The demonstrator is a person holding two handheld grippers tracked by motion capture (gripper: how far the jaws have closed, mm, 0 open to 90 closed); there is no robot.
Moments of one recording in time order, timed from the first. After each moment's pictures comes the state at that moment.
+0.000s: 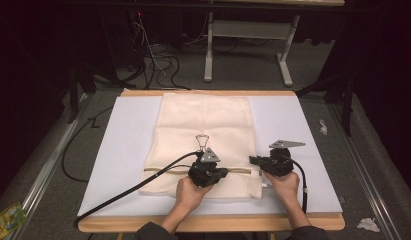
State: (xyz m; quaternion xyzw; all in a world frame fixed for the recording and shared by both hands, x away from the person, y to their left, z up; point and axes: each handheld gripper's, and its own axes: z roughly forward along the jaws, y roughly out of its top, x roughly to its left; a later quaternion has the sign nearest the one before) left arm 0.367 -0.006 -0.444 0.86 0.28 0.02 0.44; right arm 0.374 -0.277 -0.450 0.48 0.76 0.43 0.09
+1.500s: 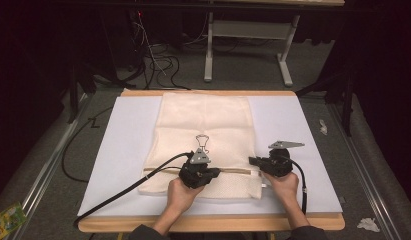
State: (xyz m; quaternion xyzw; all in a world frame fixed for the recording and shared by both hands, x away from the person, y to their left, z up) left arm 0.362 0.018 -0.439 0.85 0.28 0.04 0.44; right arm 0.374 -0.276 -0.453 0.48 0.76 0.43 0.09
